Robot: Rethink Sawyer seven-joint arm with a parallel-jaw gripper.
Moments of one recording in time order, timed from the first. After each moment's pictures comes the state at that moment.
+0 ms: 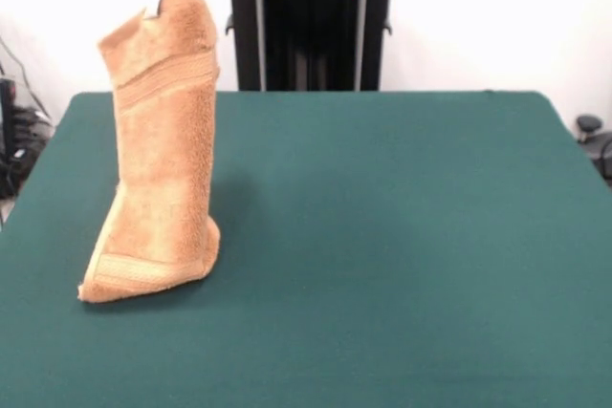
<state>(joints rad) -0.31 -0.99 -0.06 1.65 -0.27 0.94 2.14</state>
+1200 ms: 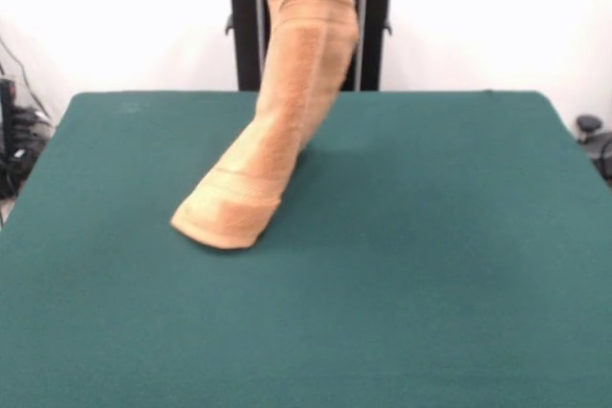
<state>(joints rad) -0.10 -0.99 -0.29 1.79 0.09 1.17 2.58</state>
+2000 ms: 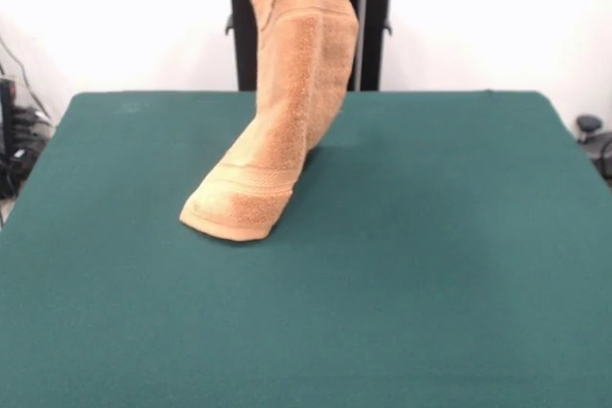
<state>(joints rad) -0.12 -0.99 -0.33 1.81 0.09 1.18 2.60</state>
